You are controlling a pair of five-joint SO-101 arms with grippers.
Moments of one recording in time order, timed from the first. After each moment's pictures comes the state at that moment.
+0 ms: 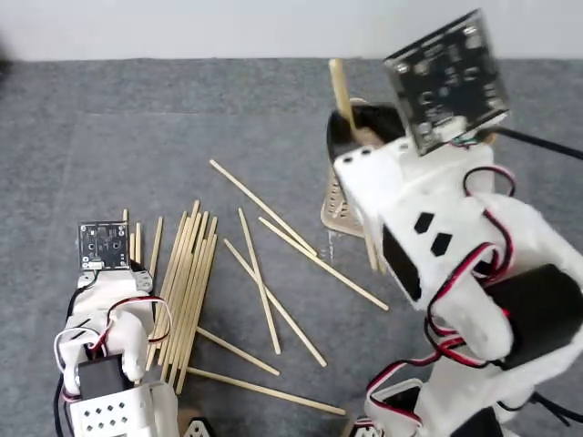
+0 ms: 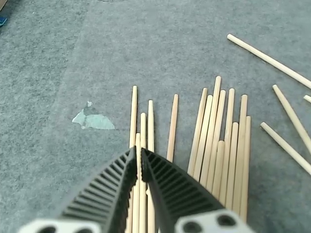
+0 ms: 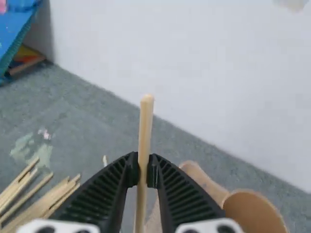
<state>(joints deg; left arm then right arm) -17.4 -84.9 82.1 56.1 -3.6 -23.3 -20.4 -47.2 91.8 9.7</state>
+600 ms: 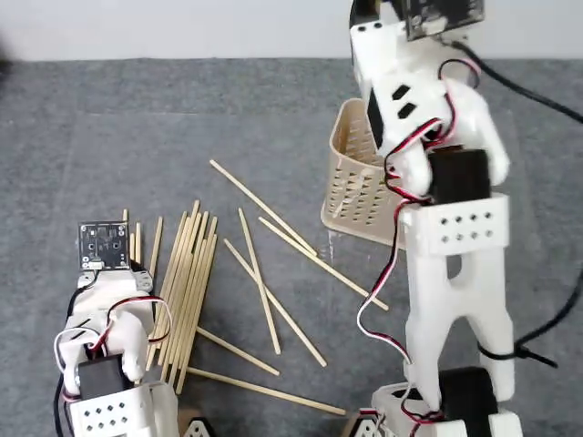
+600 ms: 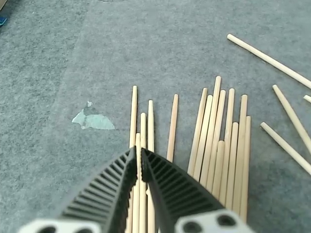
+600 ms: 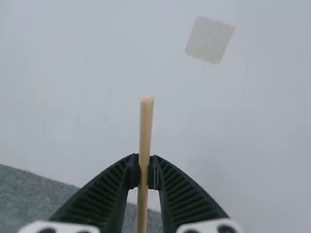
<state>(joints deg) -17.4 -84.9 82.1 56.1 -3.6 -12.0 -12.7 -13.3 36.5 9.7</state>
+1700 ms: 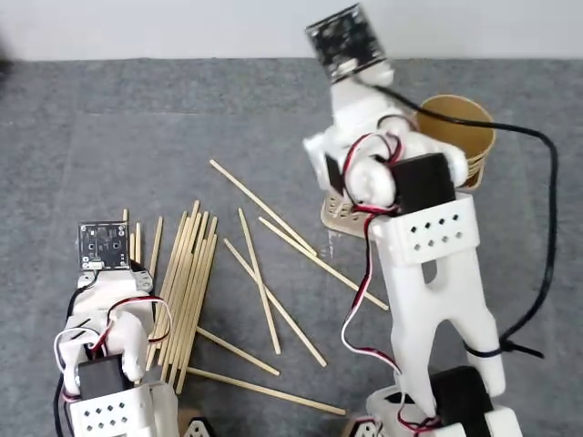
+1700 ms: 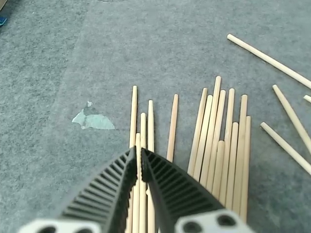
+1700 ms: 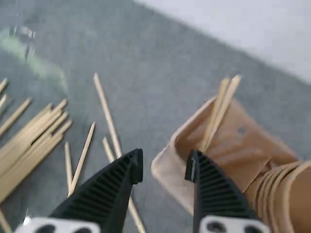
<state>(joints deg) -17.4 -84.9 82.1 56.1 -3.6 -21.6 -12.7 -15.9 83.0 9.7</state>
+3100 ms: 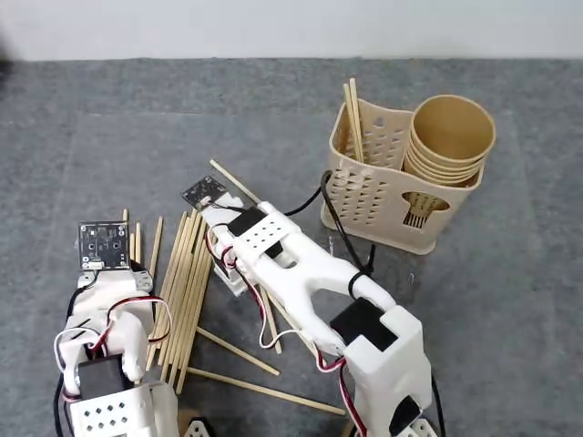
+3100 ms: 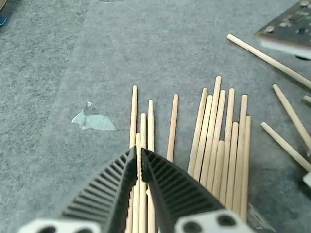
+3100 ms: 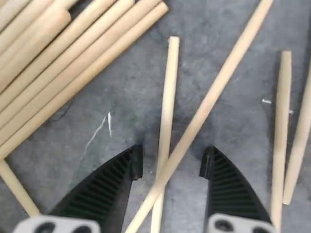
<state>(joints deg) -17.4 -84.9 82.1 56.1 -3.6 -43.4 23.6 5.5 63.1 0.1</state>
